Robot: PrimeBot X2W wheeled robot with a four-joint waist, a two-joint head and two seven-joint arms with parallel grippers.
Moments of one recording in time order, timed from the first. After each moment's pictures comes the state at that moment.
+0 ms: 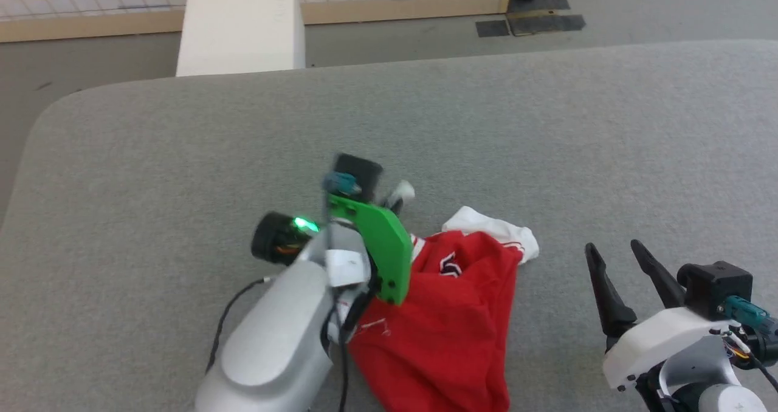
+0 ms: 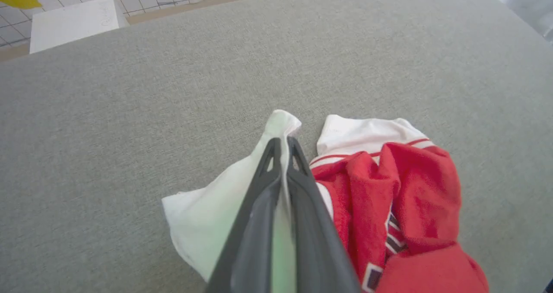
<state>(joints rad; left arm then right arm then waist) -0.51 0.10 -0.57 0.27 -0.42 0.10 0.43 0.03 -0.05 -0.03 -0.10 0.18 0.13 0.18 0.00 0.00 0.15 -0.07</state>
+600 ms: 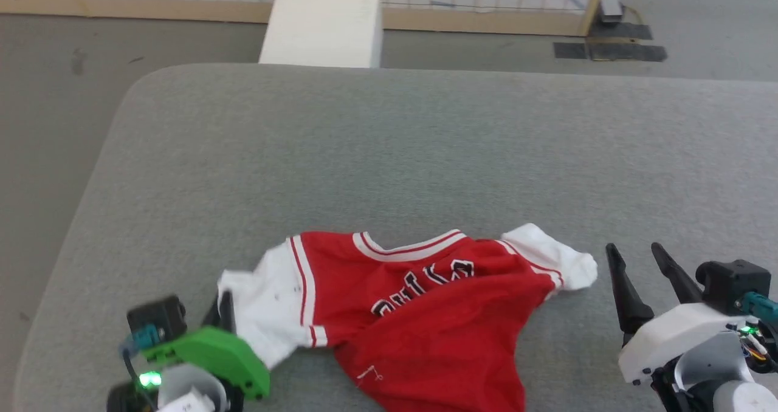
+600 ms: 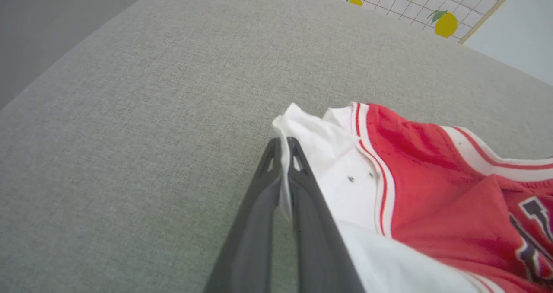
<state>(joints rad) -0.03 0.24 -0.23 0.10 -0.55 0.25 0.04 0.02 -0.05 -0.09 -0.07 0.18 0.13 0.19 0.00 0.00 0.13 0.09</state>
